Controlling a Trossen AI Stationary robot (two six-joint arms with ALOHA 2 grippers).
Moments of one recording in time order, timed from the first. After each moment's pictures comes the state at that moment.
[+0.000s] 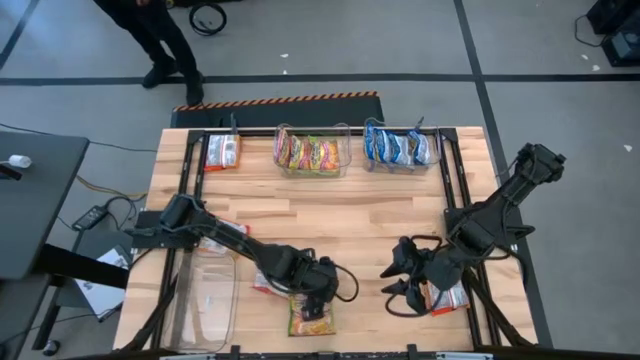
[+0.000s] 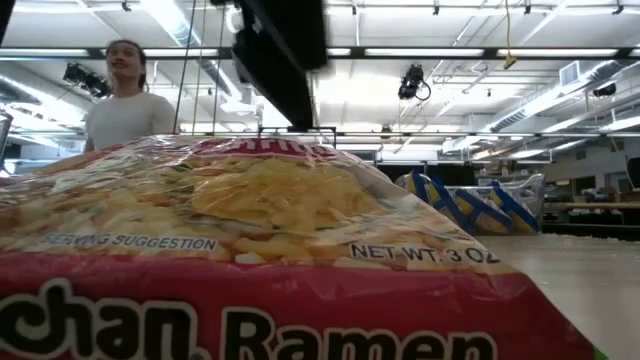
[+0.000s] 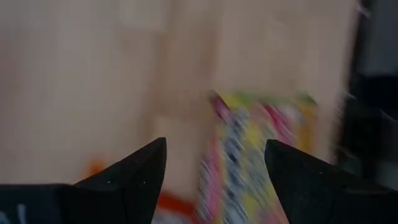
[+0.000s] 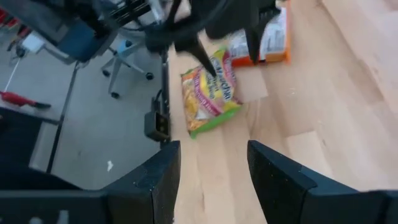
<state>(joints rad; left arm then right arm) -0.44 2.04 1.70 -0.81 -0.05 -0.60 0.73 1.27 1.04 -0.47 0.34 0.87</state>
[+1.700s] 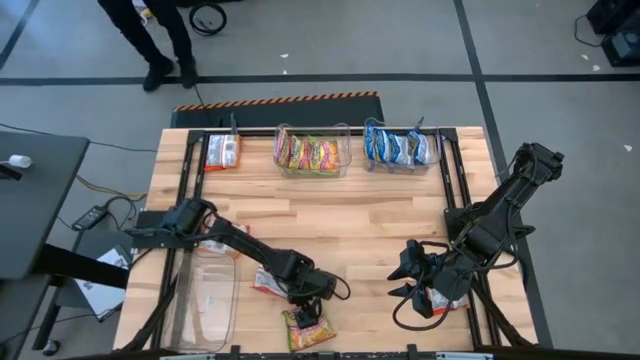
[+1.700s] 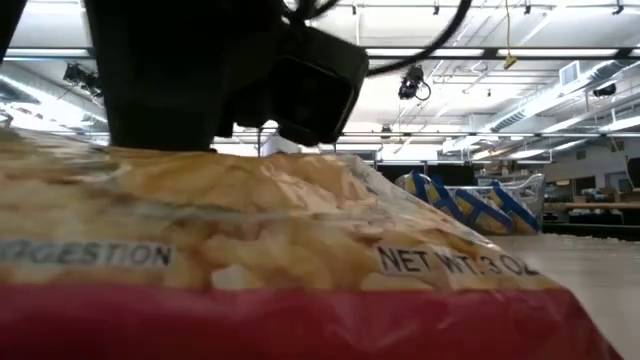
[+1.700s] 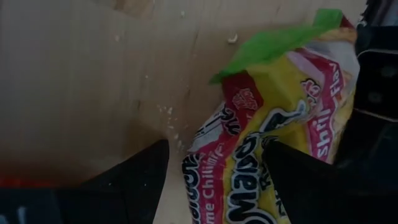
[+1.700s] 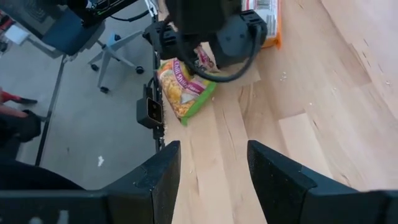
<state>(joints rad) -0.41 2.15 1.49 -0.55 0.36 -0.77 0.81 1.27 1.04 -0.55 0.40 0.94</state>
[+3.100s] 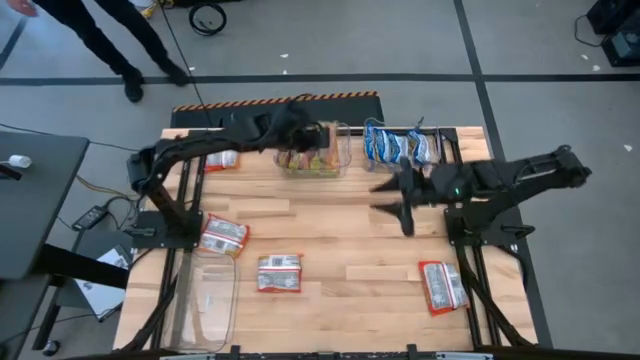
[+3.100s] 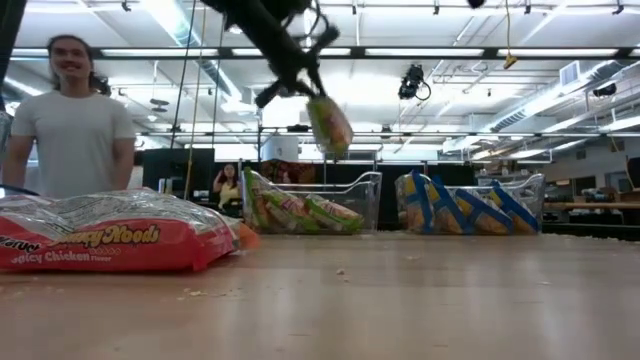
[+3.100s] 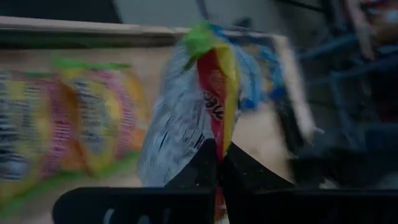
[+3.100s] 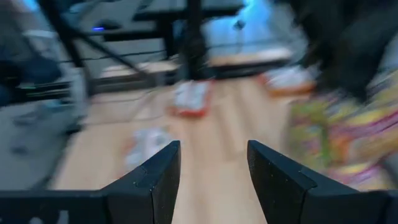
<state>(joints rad) 0.39 1.69 1.48 -0.46 -0.07 -0.98 0.21 1.00 1.04 -0.42 0.27 0.16</state>
